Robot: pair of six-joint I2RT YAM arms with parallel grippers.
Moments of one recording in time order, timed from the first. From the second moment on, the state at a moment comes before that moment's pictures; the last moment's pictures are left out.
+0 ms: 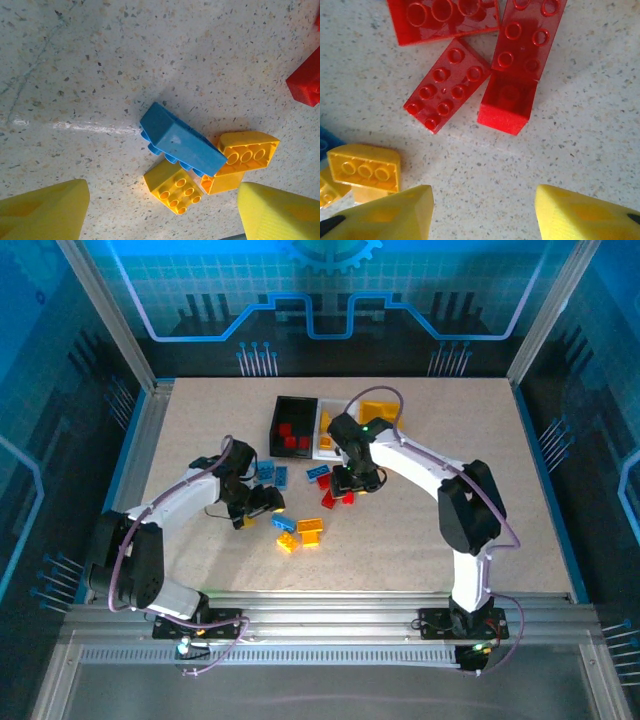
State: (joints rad) left arm -0.27 1.47 0.93 -0.81 0.34 -0.68; right arm 0.63 1.95 1.58 -1.07 -0.09 0.43
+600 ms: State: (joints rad) left arm -0.28 1.40 0.87 -0.84 0.34 -0.68; right arm 0.59 2.09 1.59 -1.00 -0.05 0.43
